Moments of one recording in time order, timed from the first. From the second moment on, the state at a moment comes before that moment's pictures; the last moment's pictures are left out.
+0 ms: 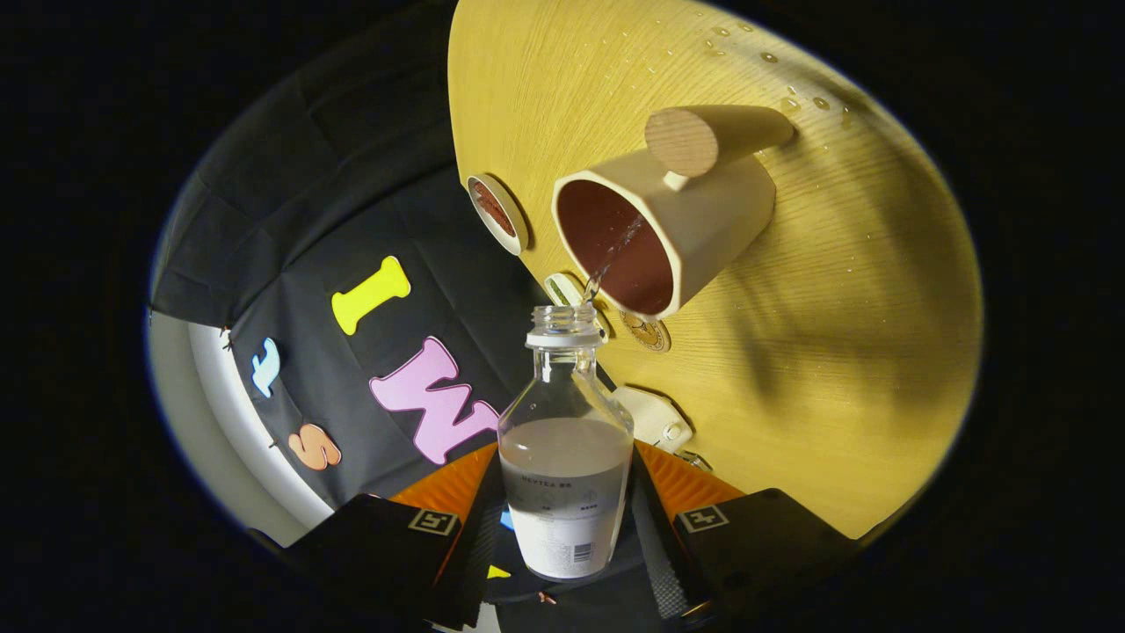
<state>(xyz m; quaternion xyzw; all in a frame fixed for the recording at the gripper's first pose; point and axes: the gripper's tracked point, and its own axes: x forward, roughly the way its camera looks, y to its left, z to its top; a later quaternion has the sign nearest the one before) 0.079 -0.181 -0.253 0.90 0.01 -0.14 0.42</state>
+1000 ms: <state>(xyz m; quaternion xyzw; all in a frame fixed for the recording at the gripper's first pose) 0.088 -0.188 -0.237 0.92 -0.01 -0.13 0.36</state>
